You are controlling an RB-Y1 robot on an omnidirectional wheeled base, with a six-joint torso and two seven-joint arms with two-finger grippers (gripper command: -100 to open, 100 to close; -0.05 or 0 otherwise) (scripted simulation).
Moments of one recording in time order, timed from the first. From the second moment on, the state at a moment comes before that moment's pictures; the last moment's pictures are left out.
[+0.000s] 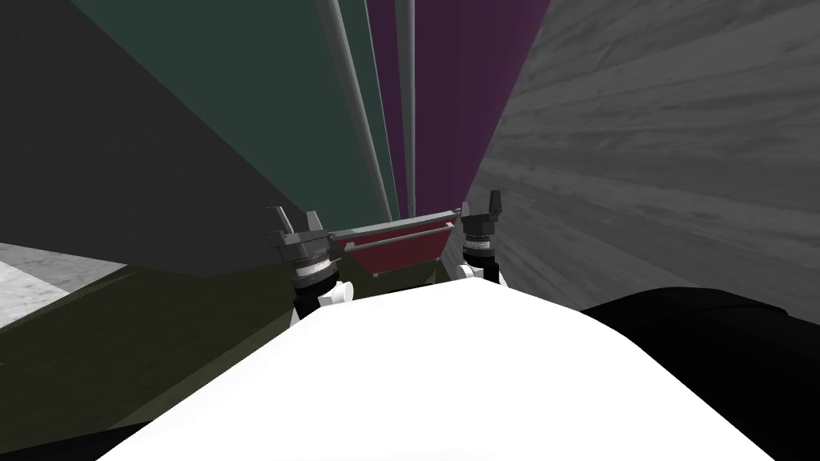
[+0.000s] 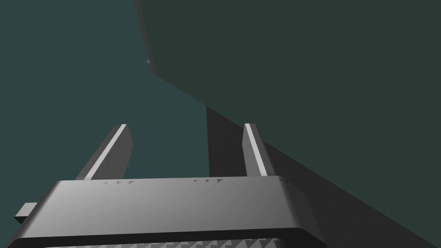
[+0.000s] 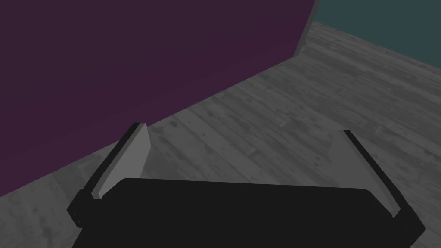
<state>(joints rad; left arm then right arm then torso) 0.47 -0.01 -0.01 -2.31 -0.08 -0.60 0.10 0.49 -0.04 0.03 -2.23 -0.04 -0.64 -0.05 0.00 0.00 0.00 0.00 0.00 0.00</state>
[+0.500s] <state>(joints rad) 0.47 -0.01 -0.01 -2.31 -0.08 -0.60 0.10 0.49 -0.04 0.03 -2.23 -0.04 -0.64 -0.05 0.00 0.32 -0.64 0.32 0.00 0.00</state>
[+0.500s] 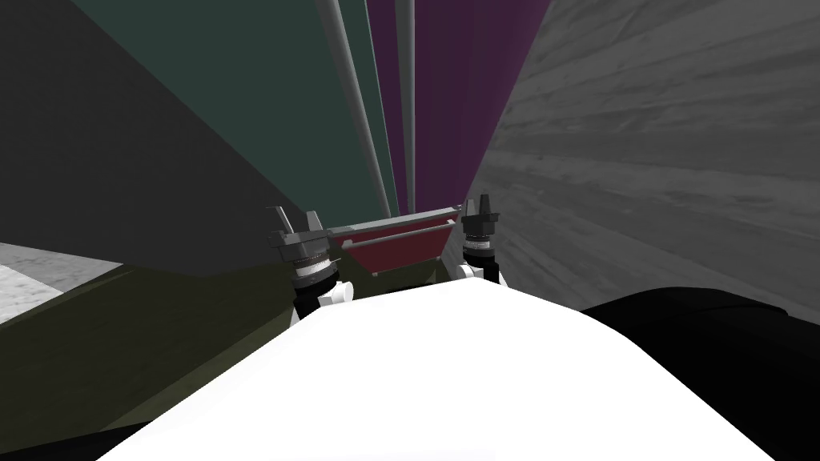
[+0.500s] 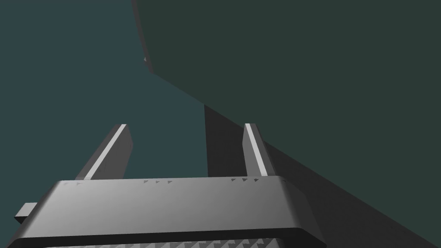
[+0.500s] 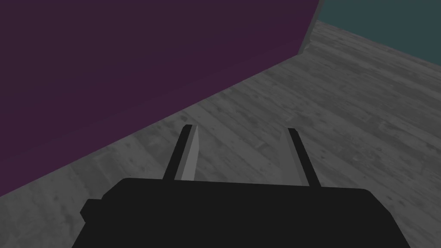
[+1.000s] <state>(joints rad) 0.47 -0.01 -0.01 -2.31 -0.08 -0.60 0.10 0.49 -0.04 0.03 -2.23 -0.04 -0.64 -0.05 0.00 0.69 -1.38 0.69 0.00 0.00</state>
